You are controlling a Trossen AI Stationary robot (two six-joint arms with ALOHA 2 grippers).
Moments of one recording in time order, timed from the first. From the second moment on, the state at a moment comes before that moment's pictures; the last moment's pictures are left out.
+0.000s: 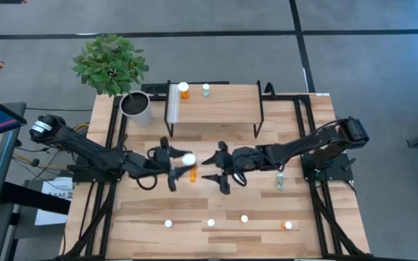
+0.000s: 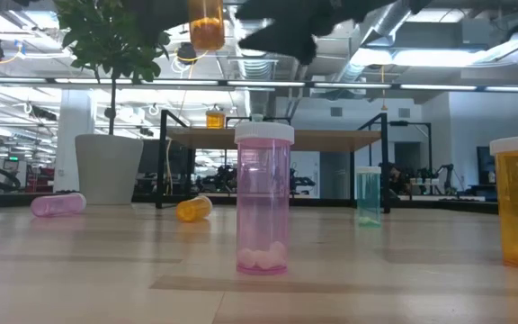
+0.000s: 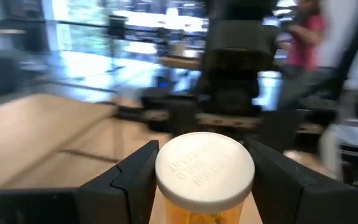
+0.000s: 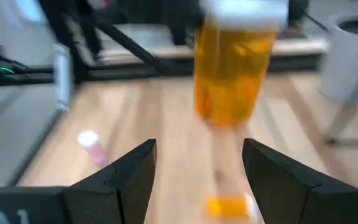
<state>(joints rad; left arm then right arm) -0.35 1.18 0.59 0.56 -0.61 -0.13 0.18 1.60 1.04 0.23 0.14 0.15</state>
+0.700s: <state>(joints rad) 0.15 1.16 0.66 0.38 -0.71 -0.14 0.18 1.53 1.04 0.12 0.27 0.16</state>
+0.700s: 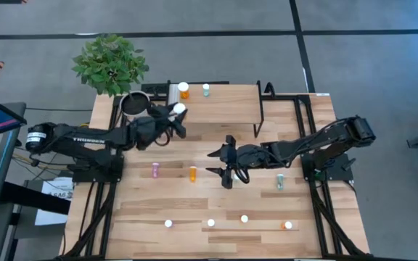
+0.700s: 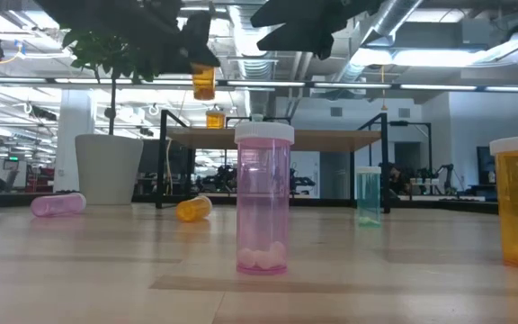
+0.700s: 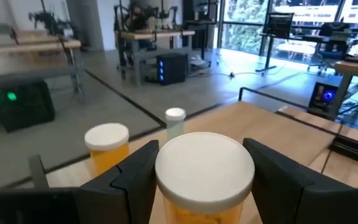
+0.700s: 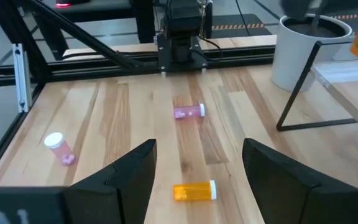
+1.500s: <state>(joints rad) 0.34 1.39 0.66 0.51 -0.62 -0.18 0.18 1.53 1.03 0.12 0.27 0.17</state>
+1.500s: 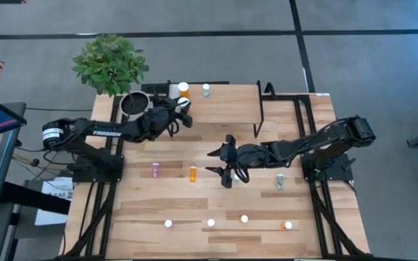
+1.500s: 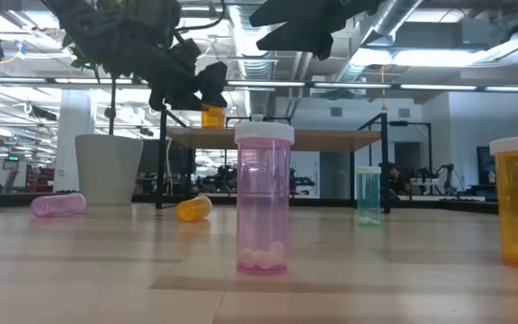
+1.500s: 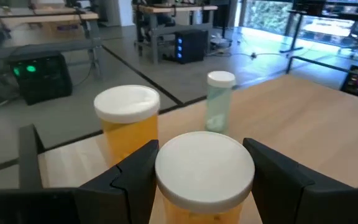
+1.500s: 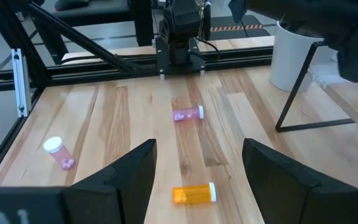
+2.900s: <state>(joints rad) 0.26 1.37 0.79 0.36 -0.67 -0.12 0.18 1.53 1.03 0.12 0.27 0.17</state>
